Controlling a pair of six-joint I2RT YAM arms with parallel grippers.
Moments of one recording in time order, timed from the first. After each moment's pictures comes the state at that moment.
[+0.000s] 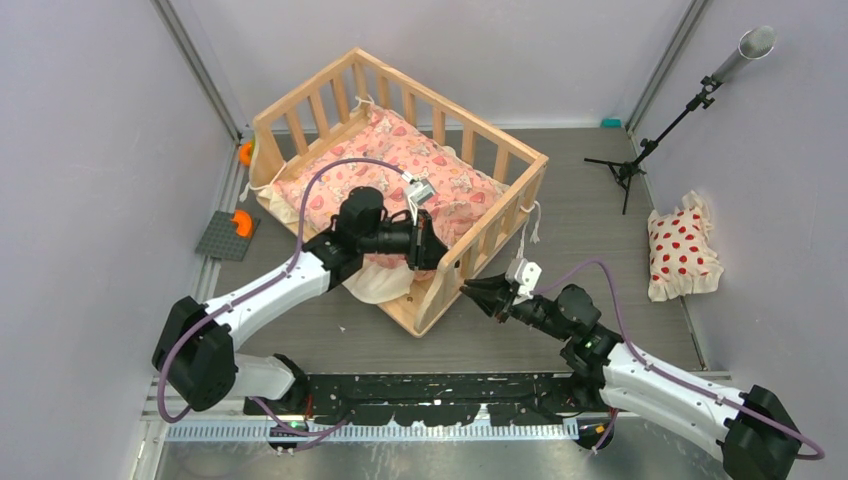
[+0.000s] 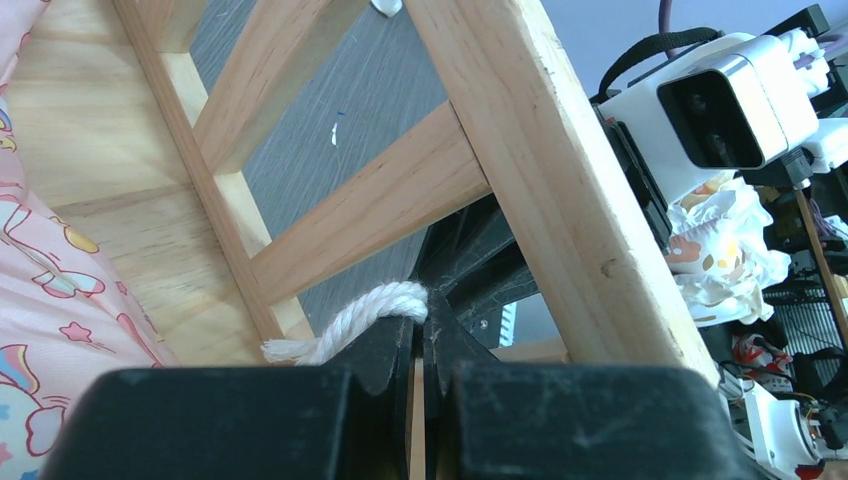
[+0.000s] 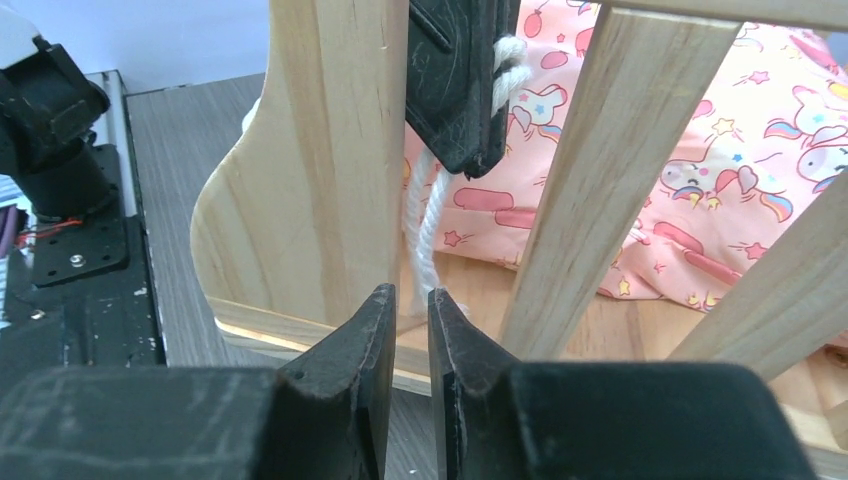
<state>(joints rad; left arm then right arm) -0.69 1.32 0.92 0.12 0.77 -0.47 0.82 0.64 0.16 0.58 -0.26 -0.02</state>
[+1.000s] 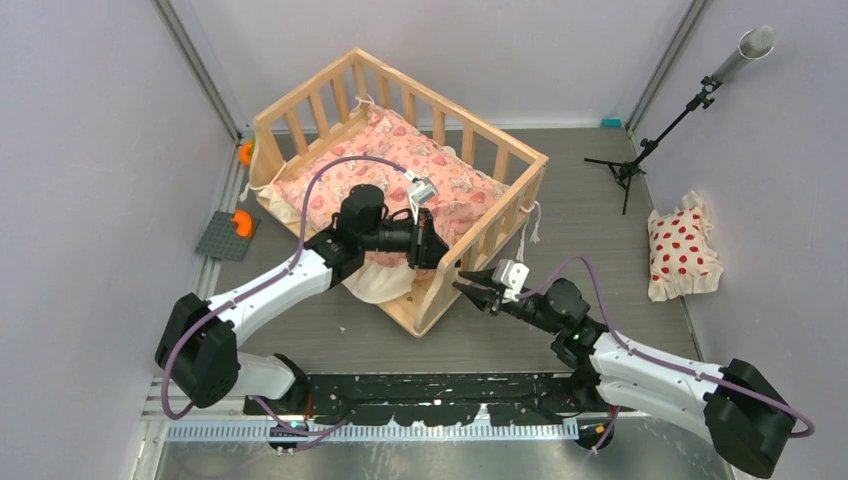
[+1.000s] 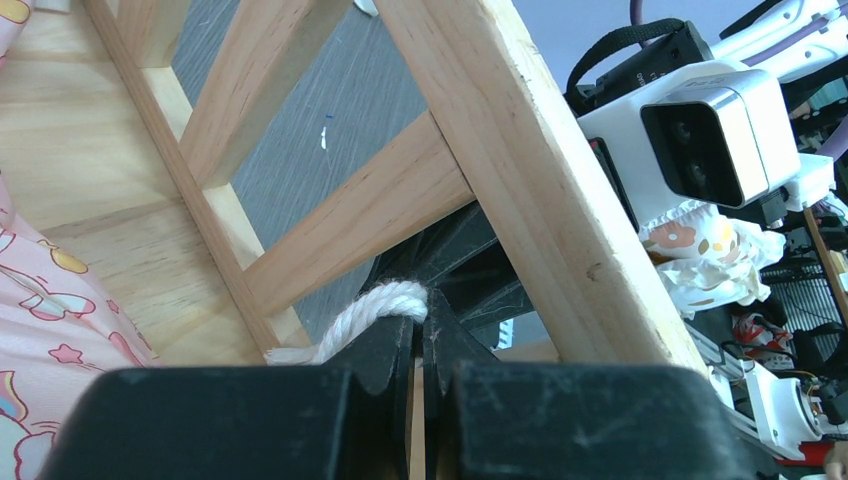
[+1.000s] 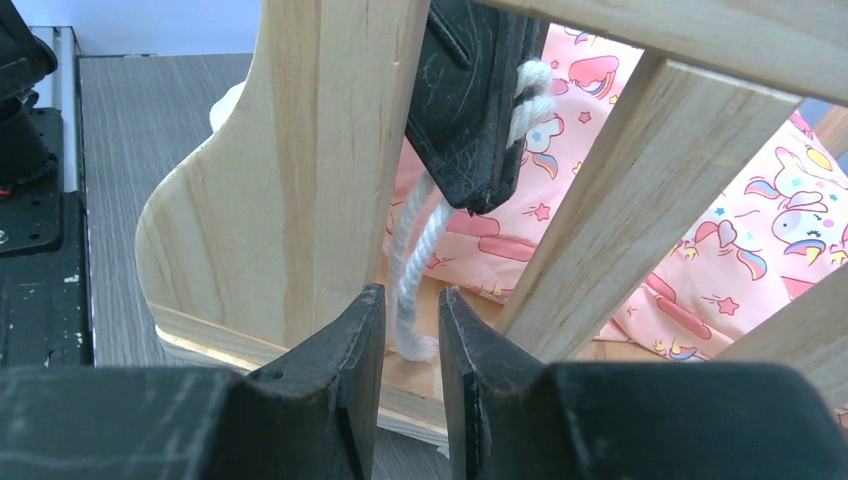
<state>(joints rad) -0.68 1.34 0.93 0.14 0.82 -0.45 0.82 0.82 0.18 0.75 -0.28 -0.17</state>
